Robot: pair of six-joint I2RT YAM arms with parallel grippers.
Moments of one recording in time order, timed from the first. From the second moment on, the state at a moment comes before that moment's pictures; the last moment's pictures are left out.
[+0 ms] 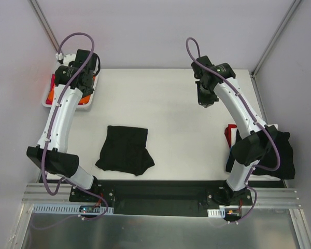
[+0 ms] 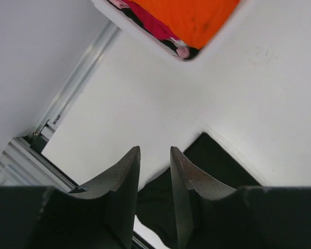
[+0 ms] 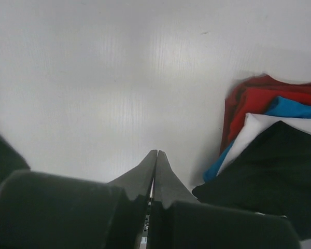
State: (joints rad) left arm -0.20 1.57 1.88 -1.36 -0.59 -0.59; right arm 0.46 1.80 2.00 -1.43 0.31 0.37
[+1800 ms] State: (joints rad) left arm -0.21 1.85 1.66 -1.18 -0.03 -0.61; right arm -0.15 1.32 1.18 -1.36 0.39 0.65
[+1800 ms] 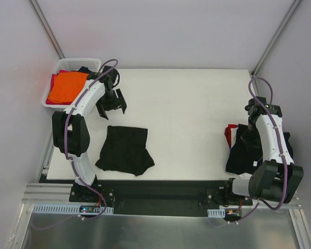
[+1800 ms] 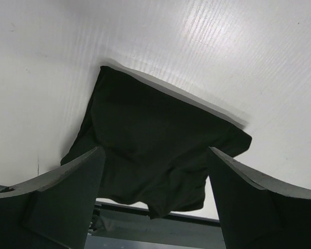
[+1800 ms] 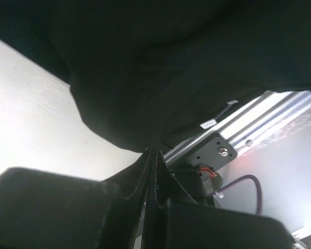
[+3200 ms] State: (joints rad) left arm -0.22 1.78 1.55 -1.13 -0.04 -0.59; right arm -0.50 1.42 1.25 -1.18 0.20 0.57
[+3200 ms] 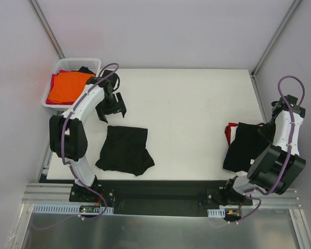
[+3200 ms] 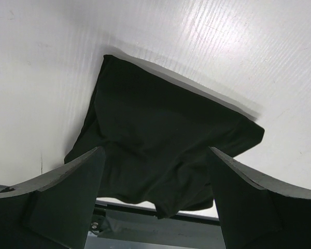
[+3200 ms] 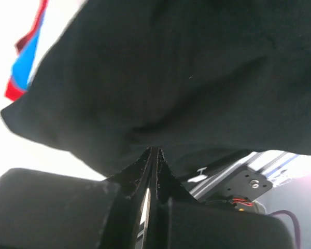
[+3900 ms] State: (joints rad) left arm -0.24 1.78 1.54 -1.13 -0.03 -0.59; right arm -0.56 1.45 1.16 -1.14 0.35 0.51
